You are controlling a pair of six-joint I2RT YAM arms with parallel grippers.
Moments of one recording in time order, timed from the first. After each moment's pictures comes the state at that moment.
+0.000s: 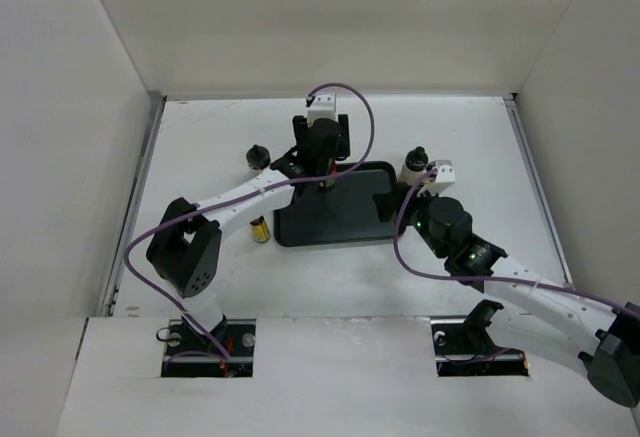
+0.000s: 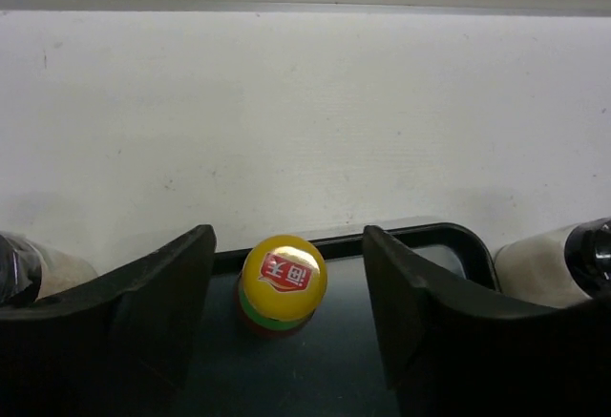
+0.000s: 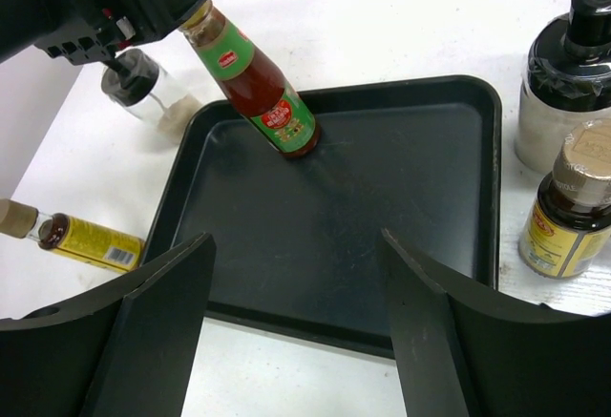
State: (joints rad) left arm -0.73 1.71 1.29 0.06 -0.57 -0.34; right arm 0.75 0.91 0.53 0.19 0.35 0.50
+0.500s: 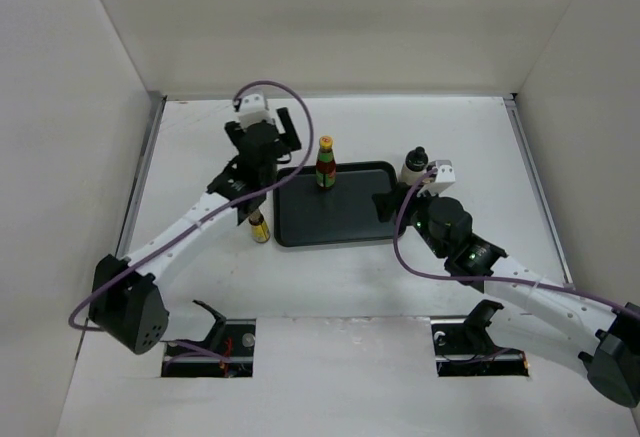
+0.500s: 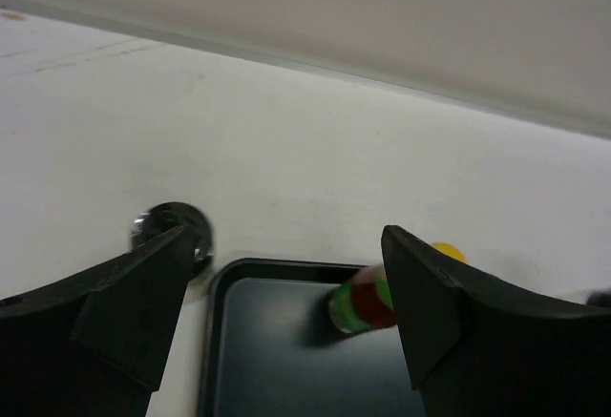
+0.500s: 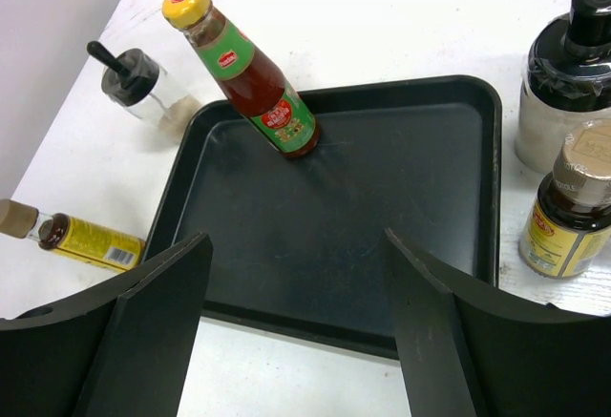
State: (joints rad) left arm -0.60 1.35 1.06 0.05 -0.60 -0.38; right arm 0.75 0.91 0.53 0.19 0.35 0.50
